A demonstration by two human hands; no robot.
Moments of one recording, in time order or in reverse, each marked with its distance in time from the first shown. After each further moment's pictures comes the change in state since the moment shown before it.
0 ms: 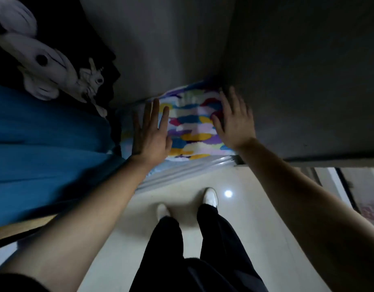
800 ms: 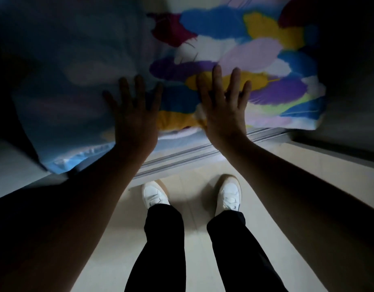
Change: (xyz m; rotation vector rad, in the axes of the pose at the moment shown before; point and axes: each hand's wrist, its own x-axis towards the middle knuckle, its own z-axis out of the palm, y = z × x) left_hand 0.074 -0.067 0.510 0.030 -0.185 -0.060; right_hand 0.000 0.040 0.516 -0.330 -0.354 -0.032
